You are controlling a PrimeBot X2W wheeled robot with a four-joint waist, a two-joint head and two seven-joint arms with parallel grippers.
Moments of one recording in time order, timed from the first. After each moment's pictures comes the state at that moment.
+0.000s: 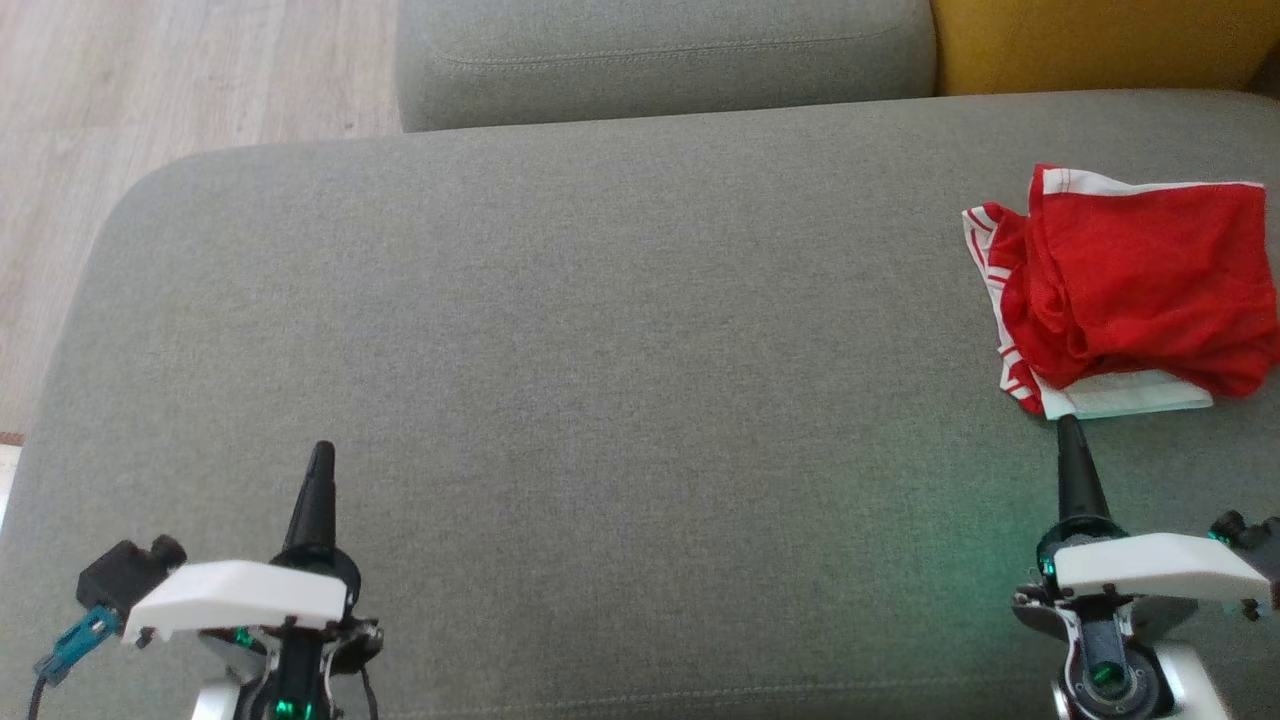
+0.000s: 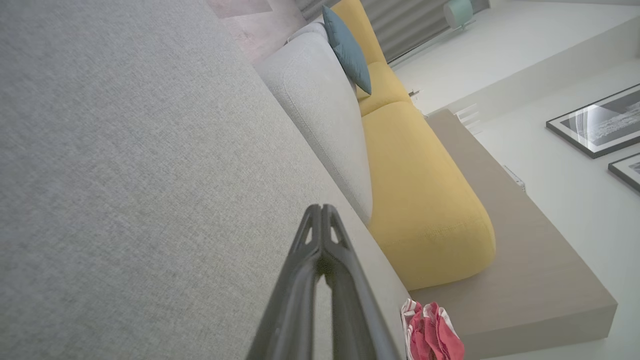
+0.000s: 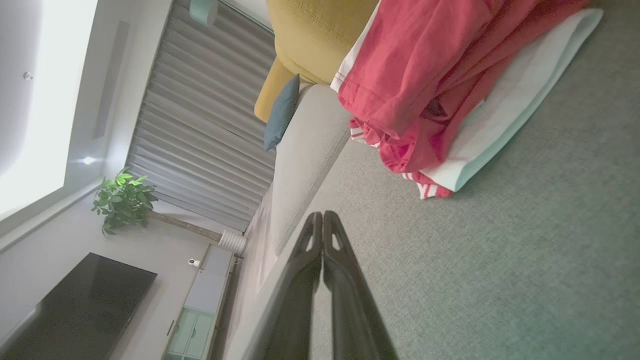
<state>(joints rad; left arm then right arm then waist) -0.02 0.06 -0.08 0.22 -1.10 -0.06 -0.07 -0.06 -0.06 0.01 0.30 1.09 0.12 -0.06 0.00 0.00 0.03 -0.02</state>
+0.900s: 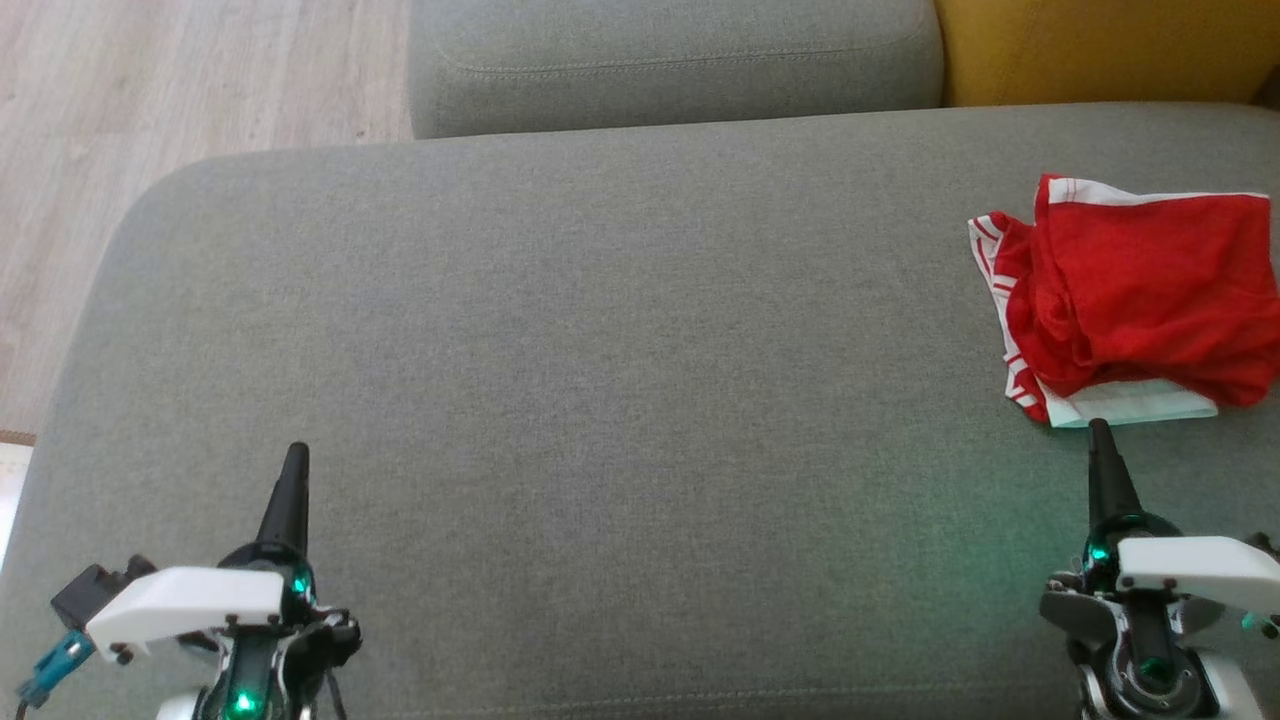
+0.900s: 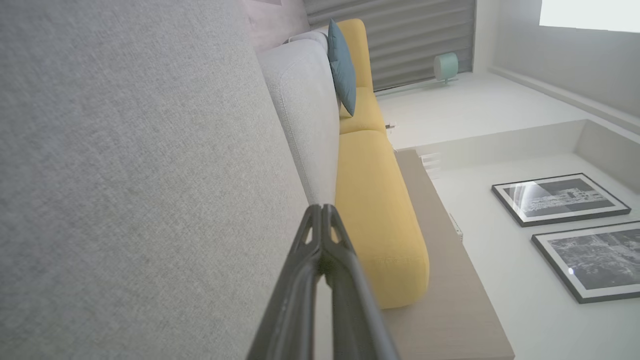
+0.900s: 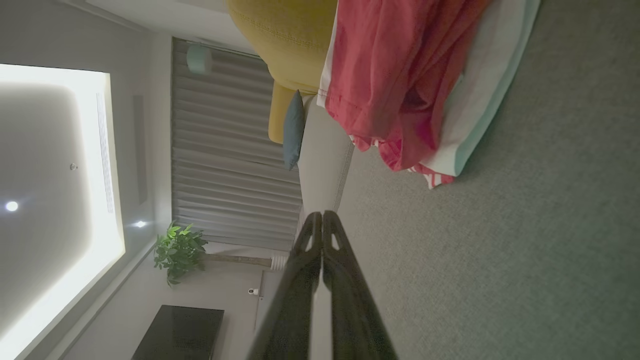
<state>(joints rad) -0.03 0.06 -0.01 0.25 -1.41 -0.10 0.01 -0.06 -0.06 -0.05 0.29 1.40 0.12 0.02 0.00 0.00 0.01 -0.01</state>
